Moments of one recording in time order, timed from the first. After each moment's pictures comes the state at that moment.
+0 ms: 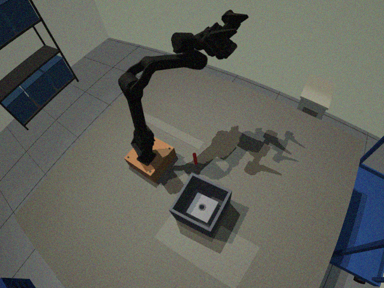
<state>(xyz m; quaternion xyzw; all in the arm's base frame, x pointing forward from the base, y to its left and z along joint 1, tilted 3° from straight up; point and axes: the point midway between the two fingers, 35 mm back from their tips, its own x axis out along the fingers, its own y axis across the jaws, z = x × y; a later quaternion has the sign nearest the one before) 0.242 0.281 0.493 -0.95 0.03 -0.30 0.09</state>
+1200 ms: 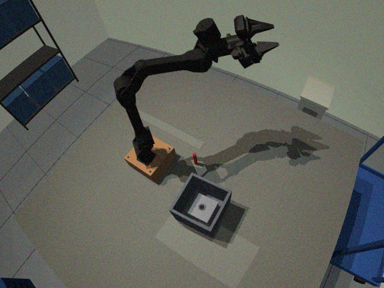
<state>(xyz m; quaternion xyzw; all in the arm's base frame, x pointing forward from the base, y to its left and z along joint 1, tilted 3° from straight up) 0.328 0.317 0.468 -0.85 -0.05 -0.24 -0.47</state>
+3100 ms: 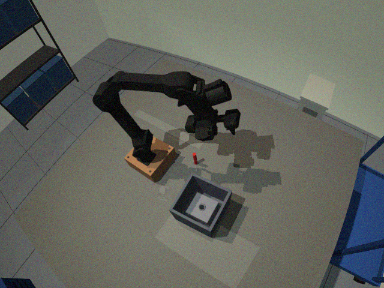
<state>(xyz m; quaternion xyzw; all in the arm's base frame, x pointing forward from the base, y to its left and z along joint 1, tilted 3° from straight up) 0.266 0.143 0.189 -0.57 -0.49 0.26 -0.61</state>
